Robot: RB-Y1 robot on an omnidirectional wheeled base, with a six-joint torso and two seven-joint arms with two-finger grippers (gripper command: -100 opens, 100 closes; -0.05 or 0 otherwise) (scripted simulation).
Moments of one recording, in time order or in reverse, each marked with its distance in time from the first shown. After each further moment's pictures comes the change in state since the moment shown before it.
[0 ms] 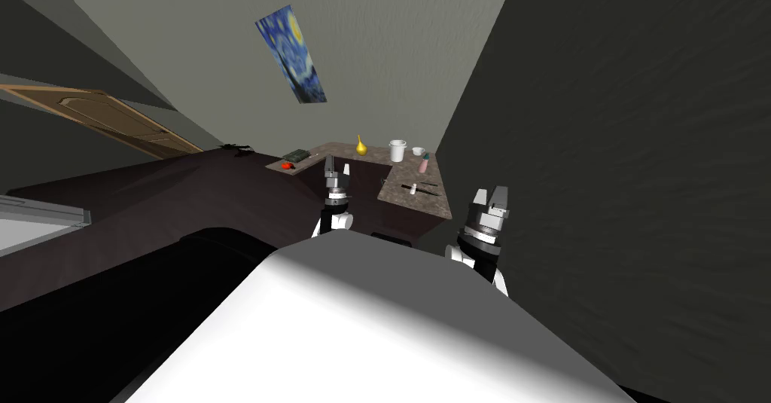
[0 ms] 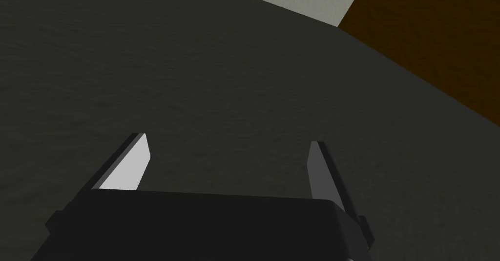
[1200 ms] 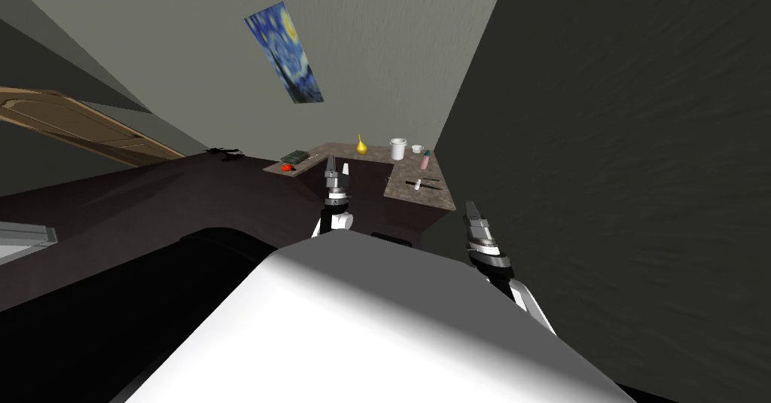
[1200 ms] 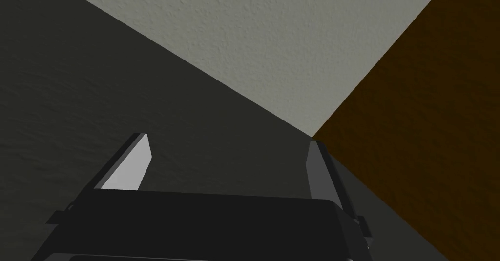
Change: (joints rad) left arm 0.000 0.000 0.000 0.000 0.000 0.000 0.000; right arm 0.094 -0.329 -0.043 0.125 0.113 -0.091 -0.041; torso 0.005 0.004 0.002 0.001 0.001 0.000
